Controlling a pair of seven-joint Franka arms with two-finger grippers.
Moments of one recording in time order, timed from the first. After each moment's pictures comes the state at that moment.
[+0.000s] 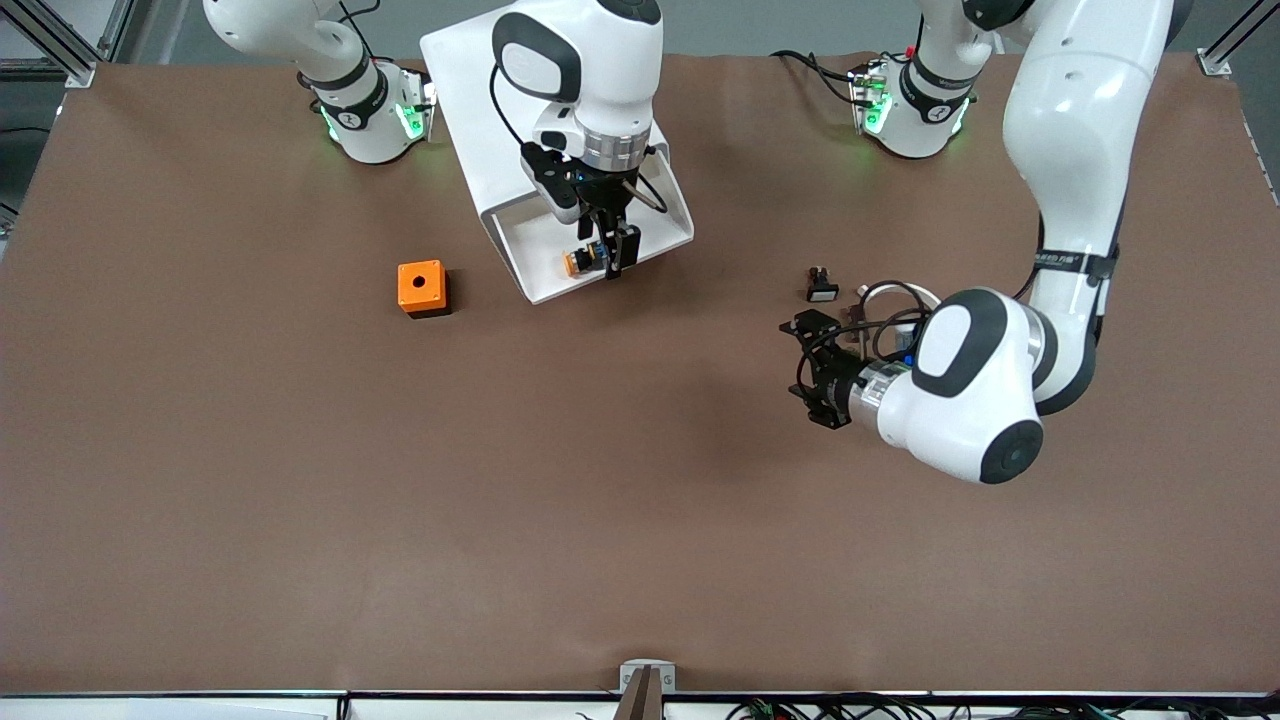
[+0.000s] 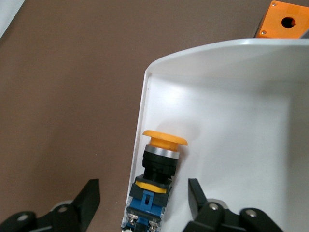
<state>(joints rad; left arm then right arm) -0.19 0.67 -0.20 -1.25 -0.38 1.52 -2.13 0.91 0.22 0.05 -1.86 -0.39 2.09 2.22</state>
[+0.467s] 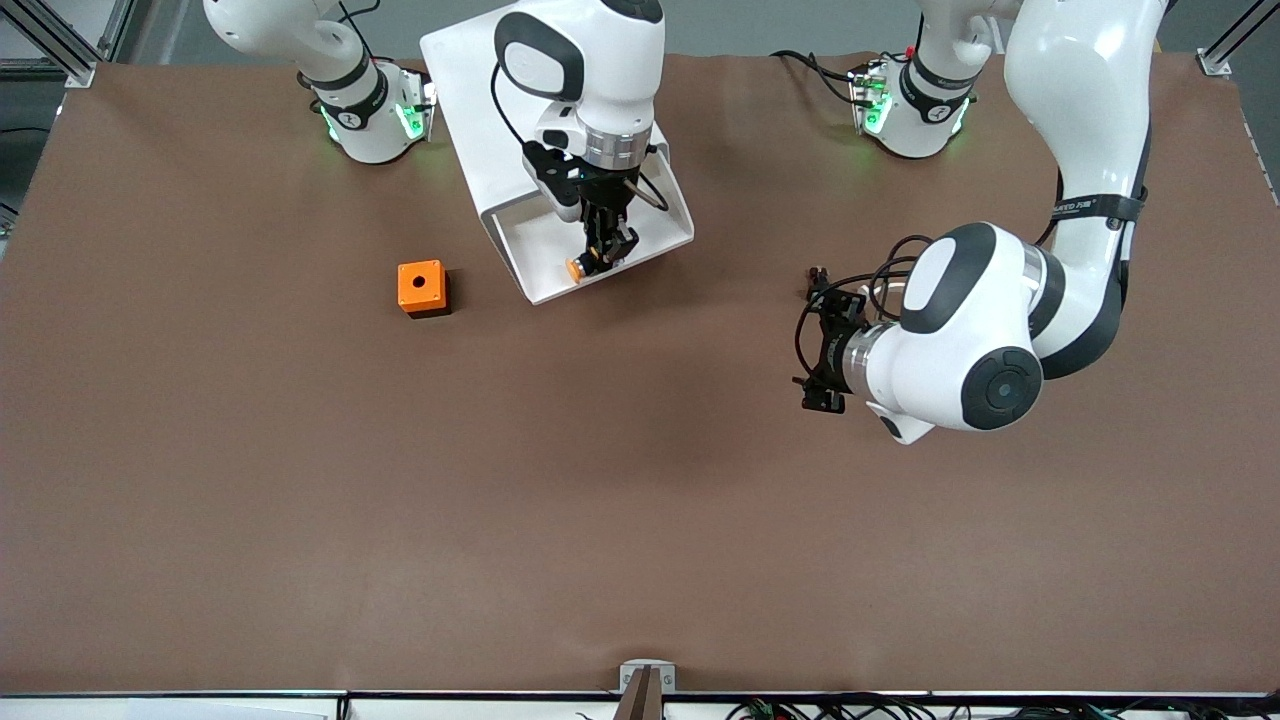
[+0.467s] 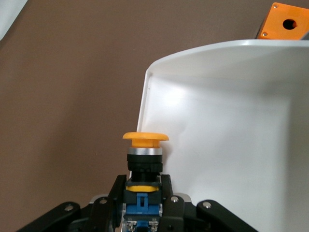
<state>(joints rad) -0.23 0.60 -0.20 -1.26 -0.26 1.51 -1.65 0.91 0.22 0.04 -1.85 -0.40 2.08 2.20</state>
